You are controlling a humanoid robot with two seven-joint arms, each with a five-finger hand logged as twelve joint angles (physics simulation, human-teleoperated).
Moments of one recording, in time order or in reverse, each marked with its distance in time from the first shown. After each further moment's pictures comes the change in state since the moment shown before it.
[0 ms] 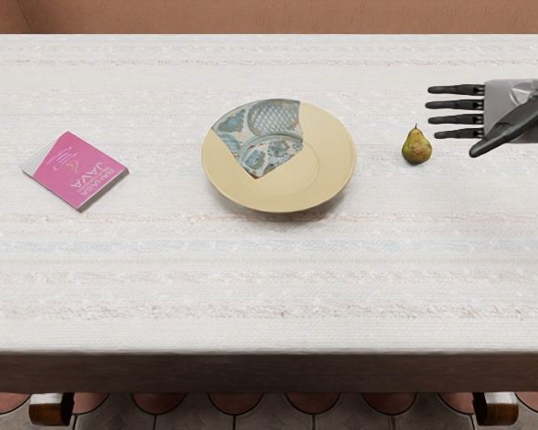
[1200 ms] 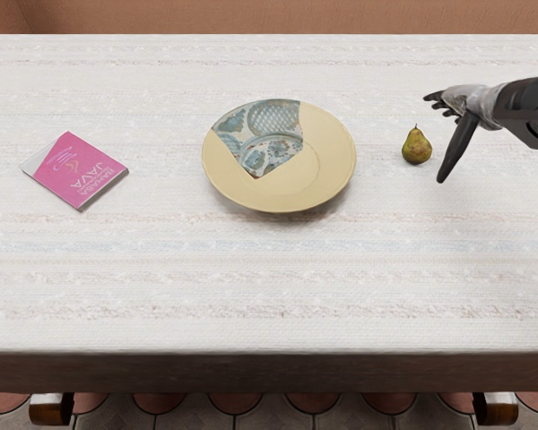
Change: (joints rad) left arm -0.043 0.000 0.001 0.001 0.001 0.000 0.000; right arm 0.110 0.286 -0.109 0.030 -0.999 -0.366 0.001
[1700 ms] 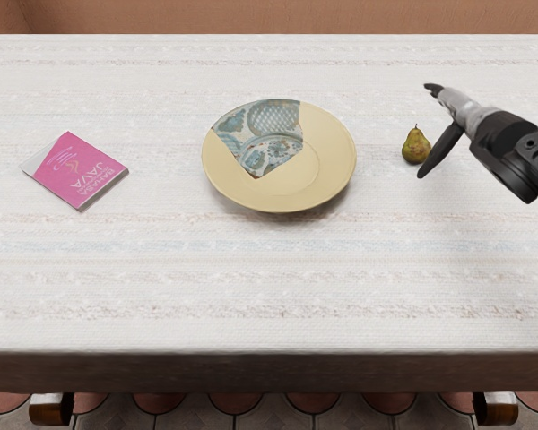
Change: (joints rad) left arm 0.000 0.000 0.000 0.000 0.000 0.000 0.000; right arm -0.115 0.080 -0.081 -0.079 -0.051 -0.364 0.284
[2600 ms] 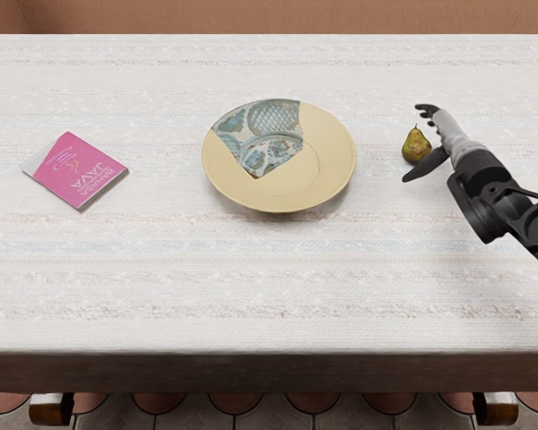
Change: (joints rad) left arm -0.001 0.000 -0.001 0.000 0.000 0.000 0.000; right arm -0.115 0.156 -0.021 -0.201 0.053 -0.205 0.238
